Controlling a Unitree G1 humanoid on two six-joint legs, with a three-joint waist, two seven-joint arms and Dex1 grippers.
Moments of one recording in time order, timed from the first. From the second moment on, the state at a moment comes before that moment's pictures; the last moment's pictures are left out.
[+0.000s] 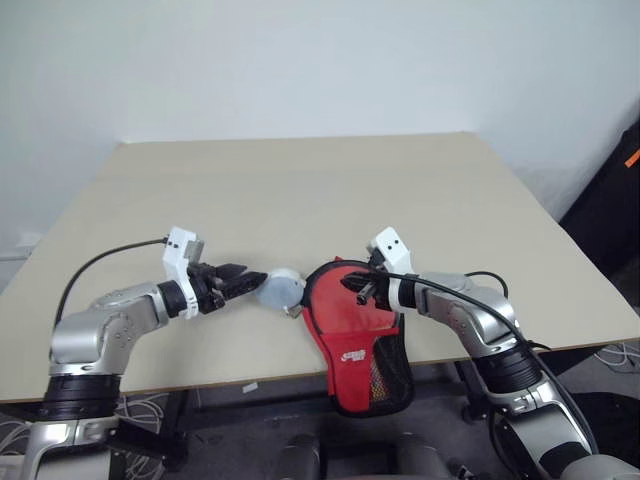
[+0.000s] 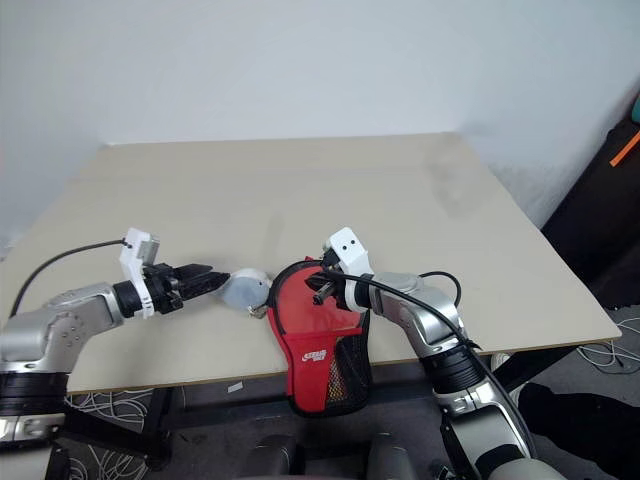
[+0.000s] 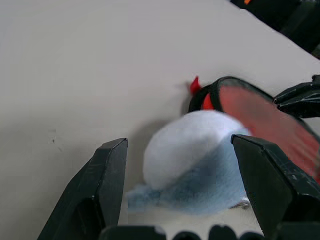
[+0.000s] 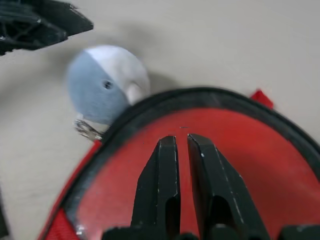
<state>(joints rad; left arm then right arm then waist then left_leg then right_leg) -0.31 0.69 0.14 0.13 -0.63 0.75 -0.80 -0.54 -0.22 0.28 -0.01 0.31 0.88 0.54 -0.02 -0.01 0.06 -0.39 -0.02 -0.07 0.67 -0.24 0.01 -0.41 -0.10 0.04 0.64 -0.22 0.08</state>
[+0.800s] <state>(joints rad) -0.38 0.58 0.05 0.39 -0.50 0.67 -1.00 -0.51 -0.14 0.34 0.10 0.22 0.78 0.53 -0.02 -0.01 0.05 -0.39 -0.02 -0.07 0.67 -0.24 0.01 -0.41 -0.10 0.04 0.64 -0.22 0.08</state>
